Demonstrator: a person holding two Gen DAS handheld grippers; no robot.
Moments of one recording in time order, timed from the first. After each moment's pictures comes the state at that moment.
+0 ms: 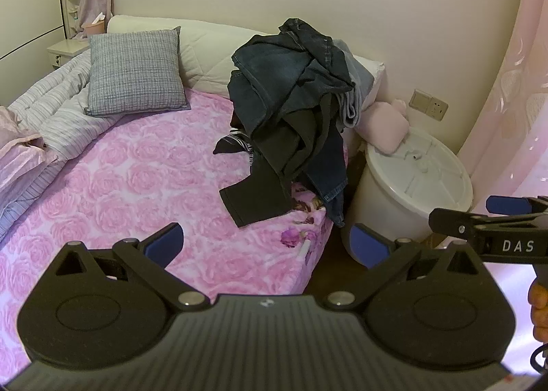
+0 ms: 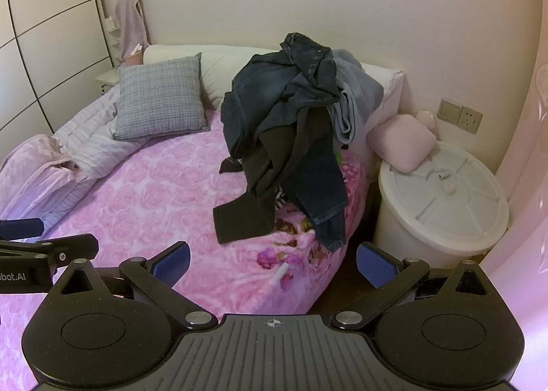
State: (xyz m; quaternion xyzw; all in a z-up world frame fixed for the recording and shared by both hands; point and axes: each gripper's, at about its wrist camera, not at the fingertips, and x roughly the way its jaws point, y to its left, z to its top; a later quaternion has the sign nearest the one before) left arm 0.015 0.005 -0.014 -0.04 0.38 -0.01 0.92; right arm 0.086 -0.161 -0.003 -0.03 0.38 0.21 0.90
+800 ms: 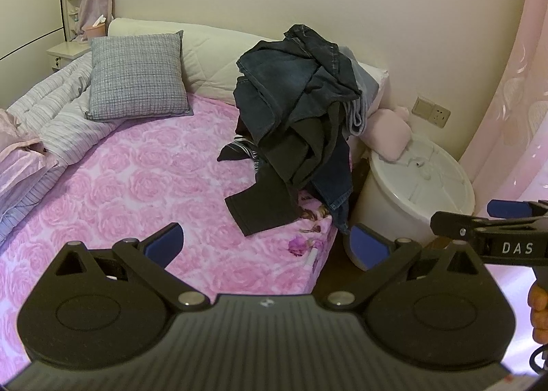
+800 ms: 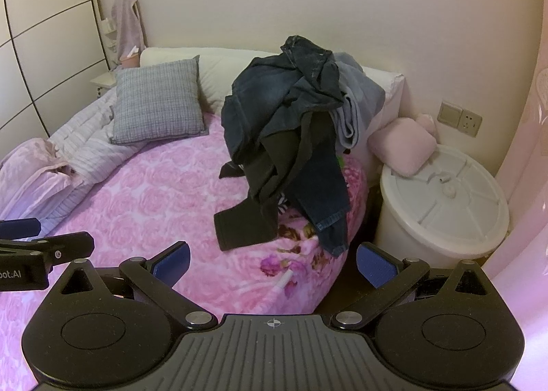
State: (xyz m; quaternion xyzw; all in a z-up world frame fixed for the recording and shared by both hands) left arm 0.022 0.037 -0.010 -0.05 0.37 -0.01 0.93; right arm 0.091 -0.139 -0.001 -0.04 0.38 0.20 0.90
